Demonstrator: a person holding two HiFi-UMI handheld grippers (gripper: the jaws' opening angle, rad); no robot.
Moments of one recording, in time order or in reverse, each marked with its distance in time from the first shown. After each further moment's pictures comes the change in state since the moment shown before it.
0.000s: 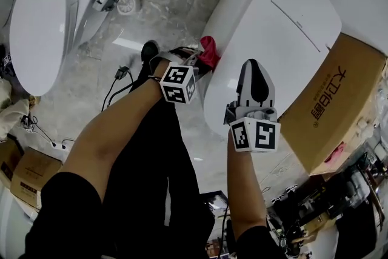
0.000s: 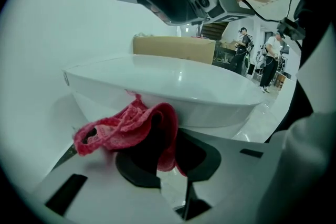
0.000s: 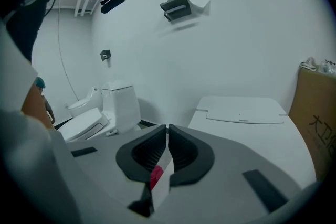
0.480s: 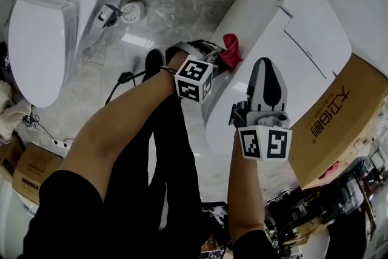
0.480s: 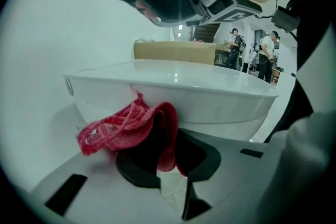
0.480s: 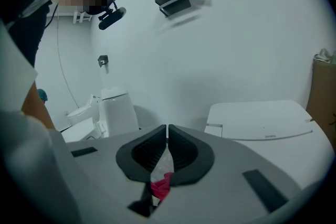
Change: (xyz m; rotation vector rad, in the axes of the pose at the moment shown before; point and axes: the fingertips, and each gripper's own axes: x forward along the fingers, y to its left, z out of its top) left arm 0.017 0.087 0.016 0.083 -0.074 -0.031; right arm 0.082 -0.005 0.042 0.043 -0.053 0.042
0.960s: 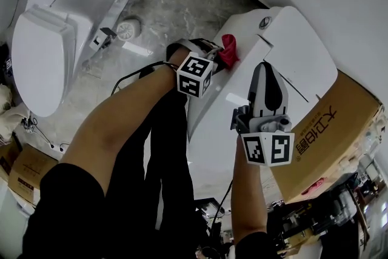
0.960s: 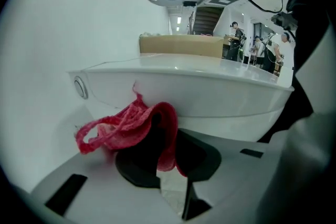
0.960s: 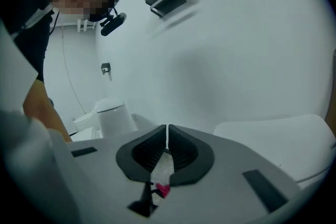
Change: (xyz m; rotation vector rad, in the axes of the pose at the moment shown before) left arm 0.016 0.092 -0.002 0.044 0.059 0.003; right arm 0.053 -0.033 0.059 0.010 -0.037 0.107
